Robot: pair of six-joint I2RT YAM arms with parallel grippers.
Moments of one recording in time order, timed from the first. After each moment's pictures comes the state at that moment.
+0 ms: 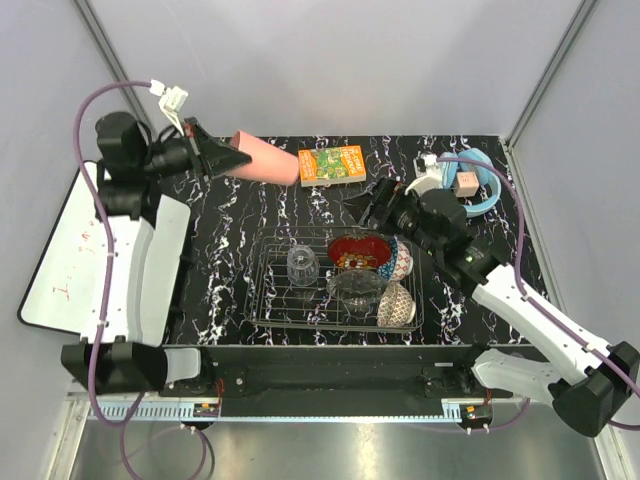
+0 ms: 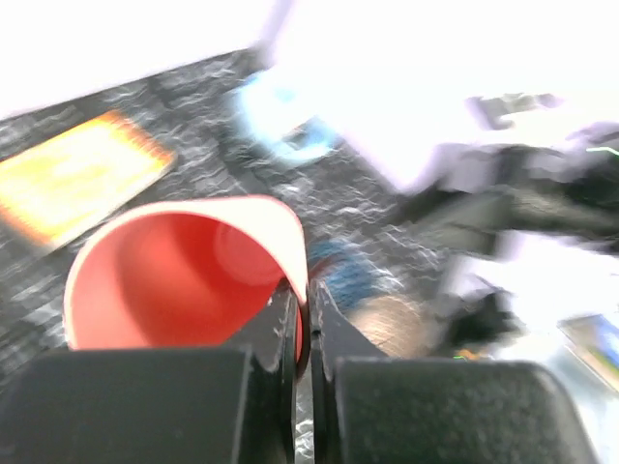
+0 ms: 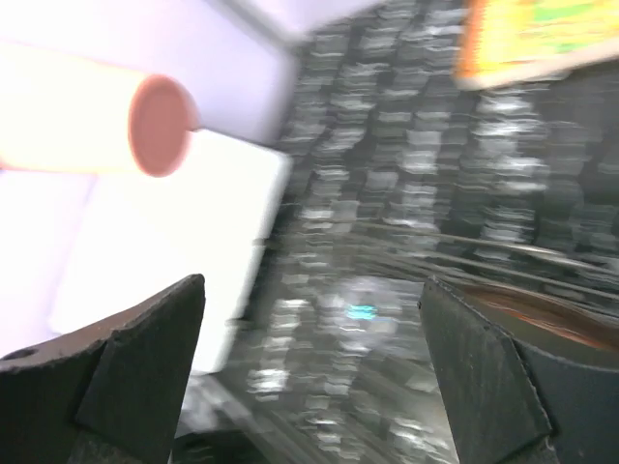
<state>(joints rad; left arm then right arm) 0.05 1.32 1.52 -0.40 1.08 -0.33 0.67 1.08 1.04 -0.18 0.08 0.75</state>
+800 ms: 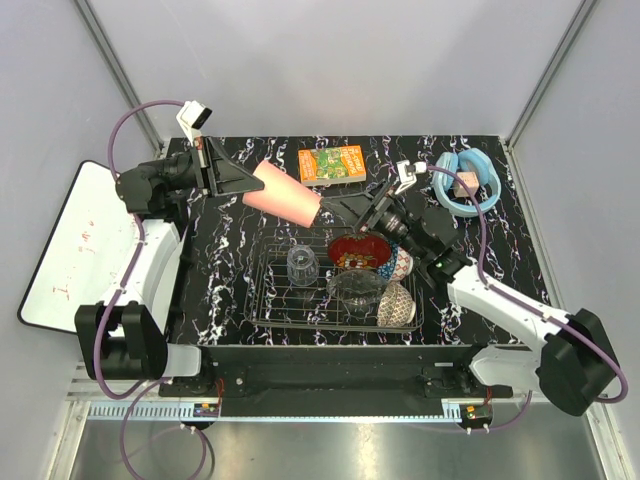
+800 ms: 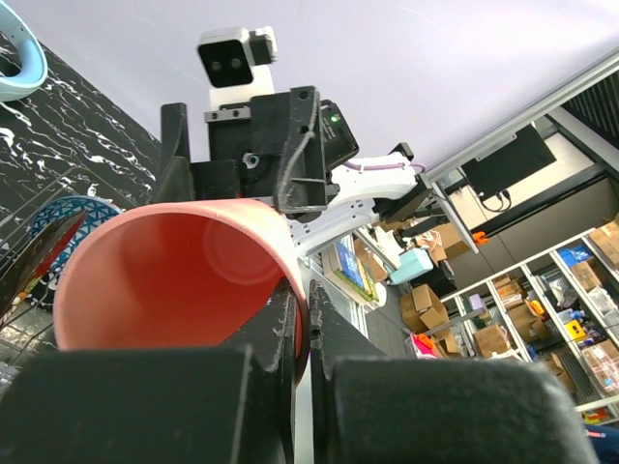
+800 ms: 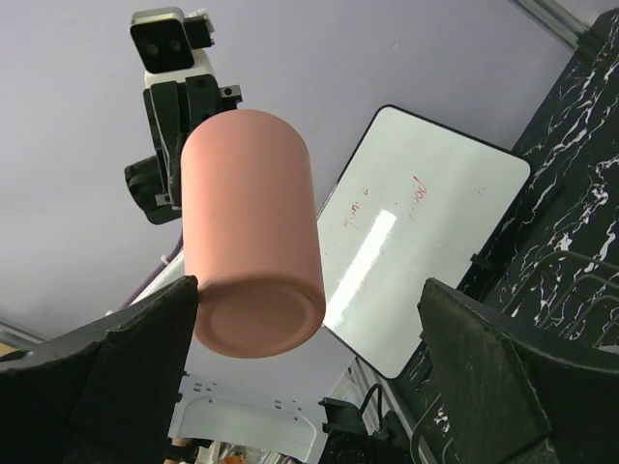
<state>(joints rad) 0.01 1.35 1.11 1.15 1.42 -1.78 0.67 1.19 0.76 0.71 -0.28 1.13</state>
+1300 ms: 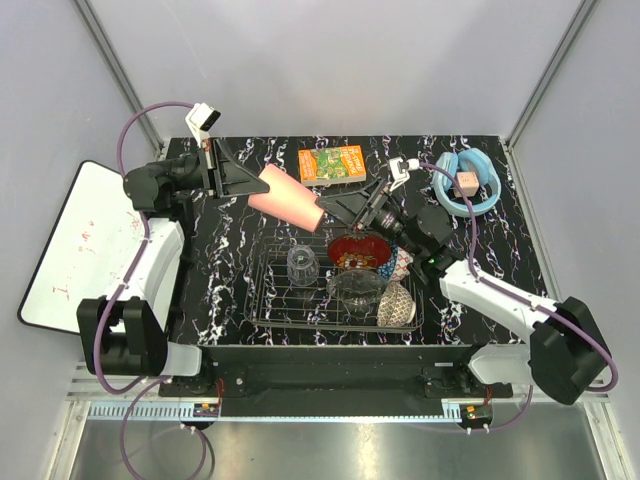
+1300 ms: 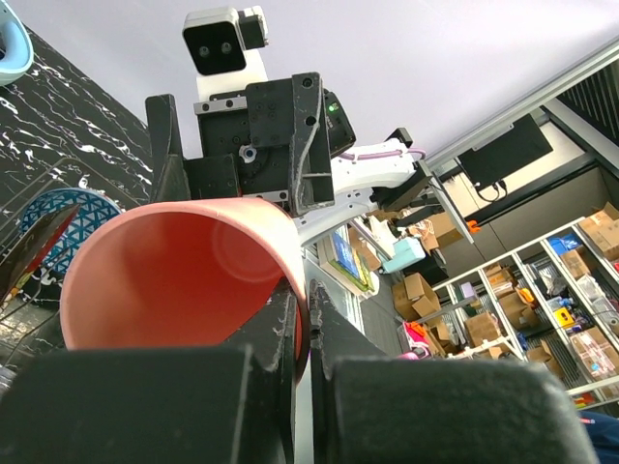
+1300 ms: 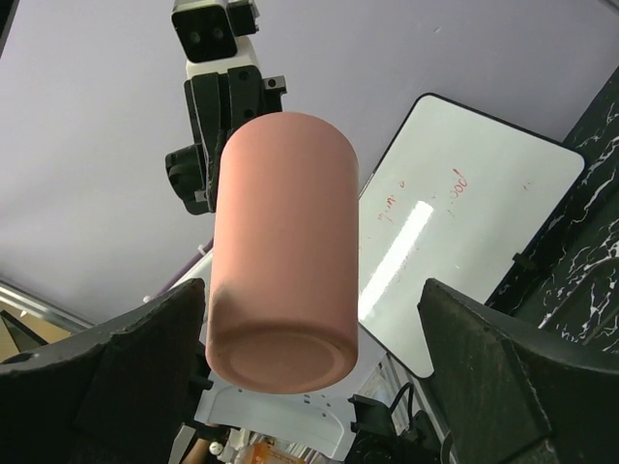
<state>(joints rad) -0.03 1.37 1.10 1.15 1.43 -1.76 0.67 1.27 0.78 0.83 -0.34 1.21</state>
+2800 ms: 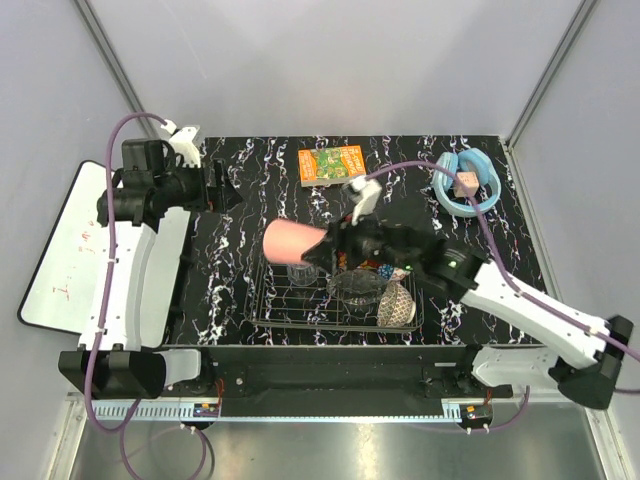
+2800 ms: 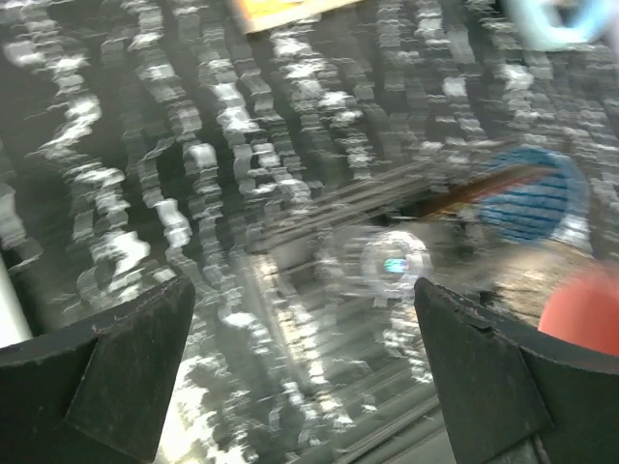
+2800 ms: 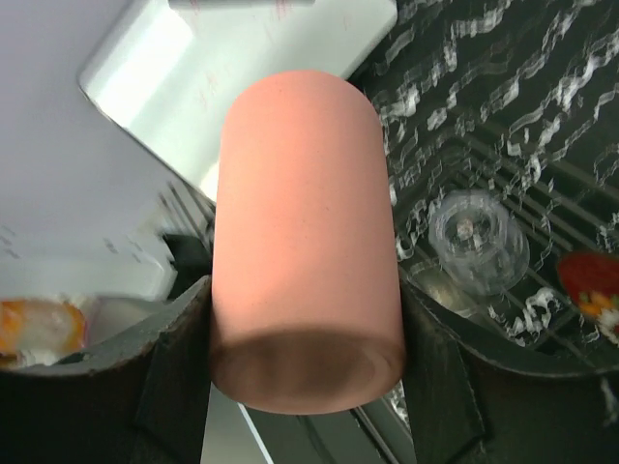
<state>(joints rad) 0.01 1.25 1.47 -0.90 0.52 -0.03 0.92 1.12 1.17 -0.26 -0.11 0.53</state>
